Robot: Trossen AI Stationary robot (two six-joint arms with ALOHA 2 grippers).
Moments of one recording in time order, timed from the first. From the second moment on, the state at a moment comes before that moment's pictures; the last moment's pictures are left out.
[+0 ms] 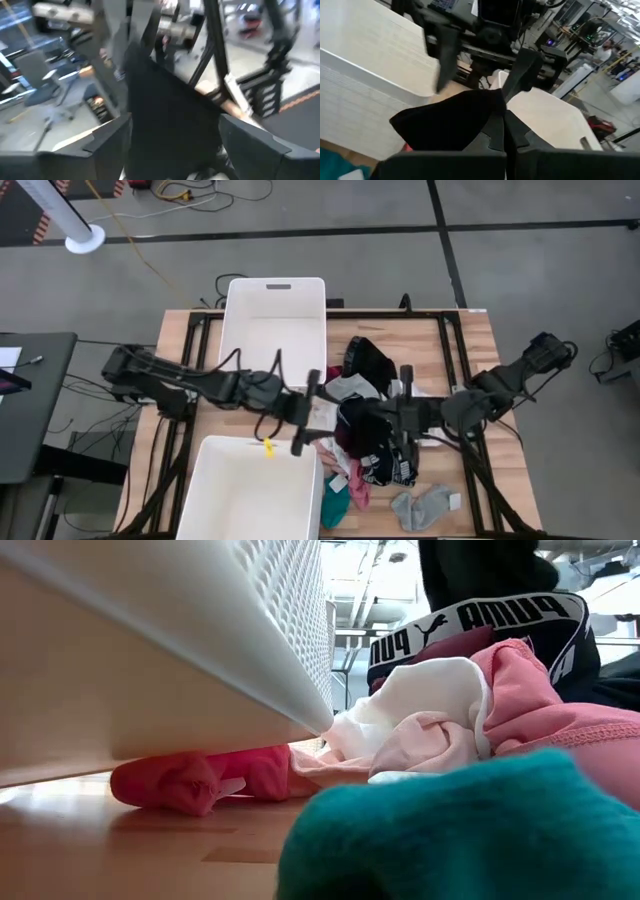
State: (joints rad) left arm -0.24 1.53 1.37 0.06 -0.08 0.34; right arm 0.56 1.25 1.38 -0.47 0.66 -0.29
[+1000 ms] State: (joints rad) left arm -0.16 1.77 1.60 -0.04 0.01 0.36; right arm 0.67 1.25 1.38 -0.54 0.66 -0.25
